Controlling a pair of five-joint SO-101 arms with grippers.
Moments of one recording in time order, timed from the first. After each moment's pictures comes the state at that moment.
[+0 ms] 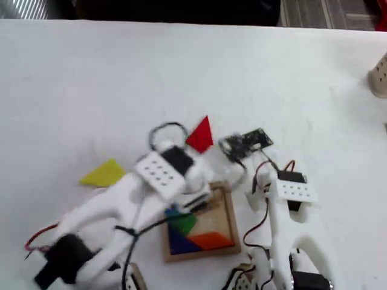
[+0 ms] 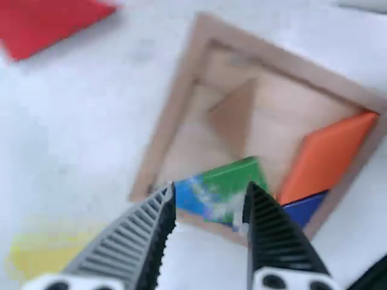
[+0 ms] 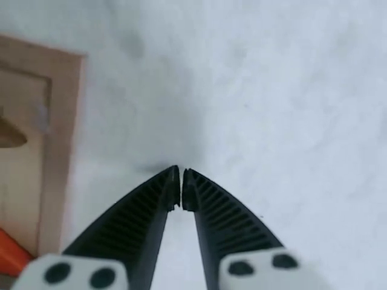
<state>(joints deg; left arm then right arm) 37.2 -12.7 31.8 74.5 -15.9 3.4 -28.5 64.9 52.6 31.1</state>
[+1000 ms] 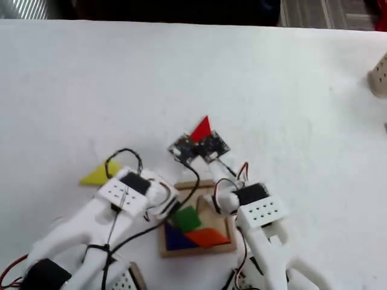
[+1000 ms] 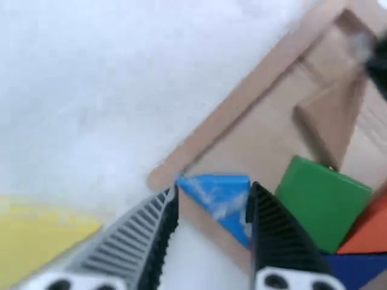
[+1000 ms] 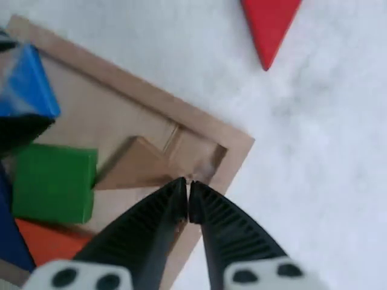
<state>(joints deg) 24.7 -26.9 63.7 47.8 -9.6 -24.7 -40.9 69.8 50.7 16.6</state>
